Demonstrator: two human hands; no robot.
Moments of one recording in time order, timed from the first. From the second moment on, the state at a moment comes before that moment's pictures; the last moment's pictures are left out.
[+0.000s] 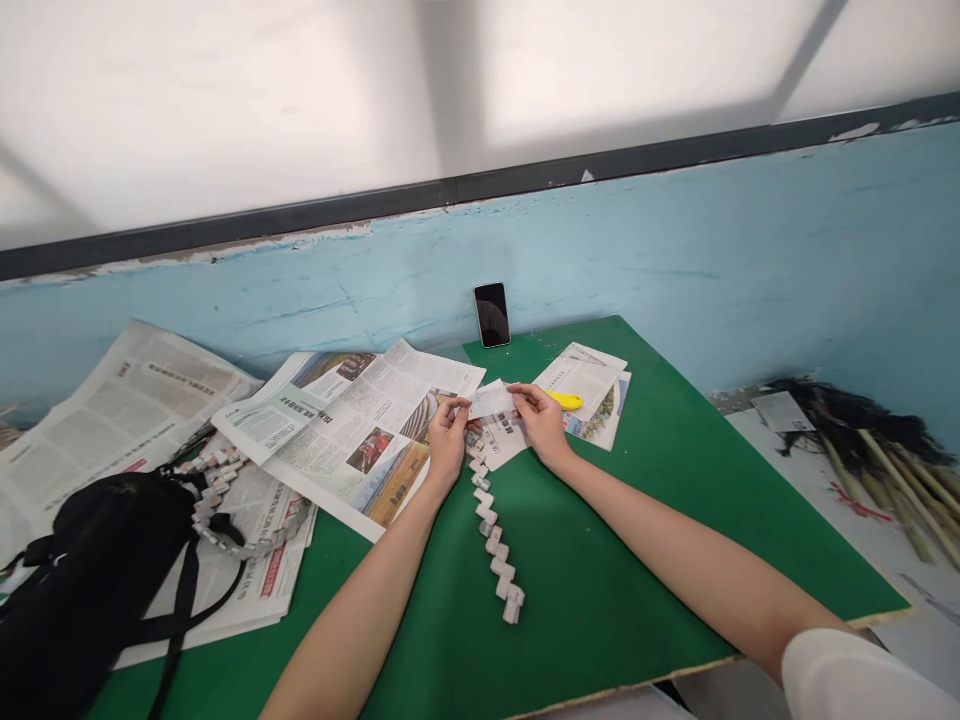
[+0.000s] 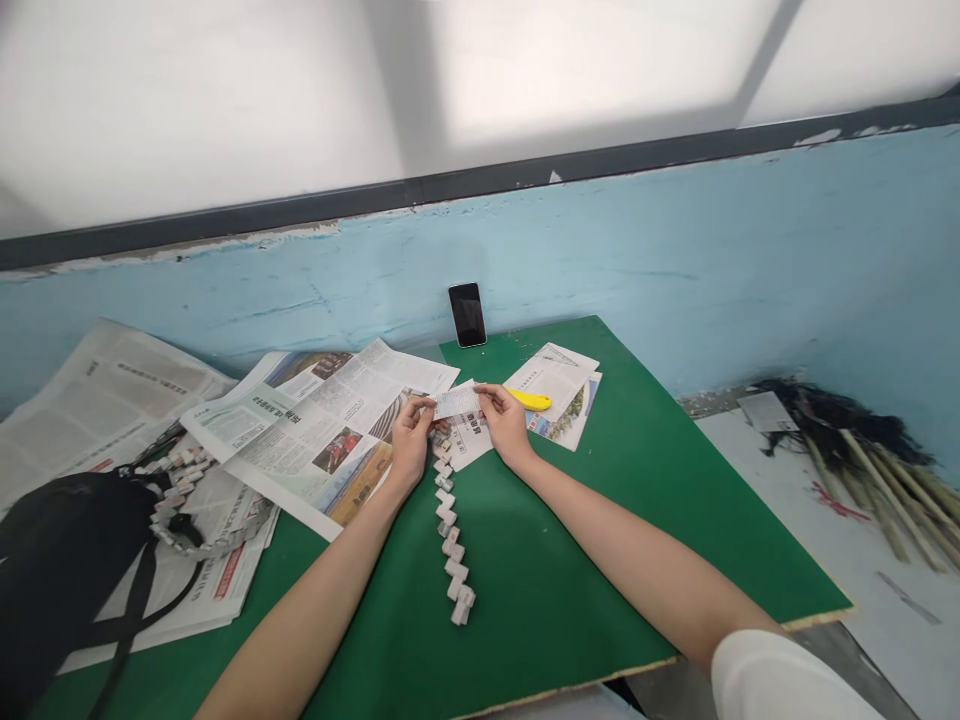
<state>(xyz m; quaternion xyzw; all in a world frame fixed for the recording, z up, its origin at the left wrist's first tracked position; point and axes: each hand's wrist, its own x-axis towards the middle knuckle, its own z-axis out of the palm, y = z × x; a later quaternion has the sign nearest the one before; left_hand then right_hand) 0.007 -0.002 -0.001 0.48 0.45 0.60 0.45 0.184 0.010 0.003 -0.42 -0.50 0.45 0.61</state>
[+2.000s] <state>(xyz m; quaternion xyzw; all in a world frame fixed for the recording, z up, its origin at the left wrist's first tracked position) 0.016 -0.014 0.013 0.68 0.37 0.40 0.49 0.180 0.001 0.010 -0.38 -0.55 0.48 0.56</state>
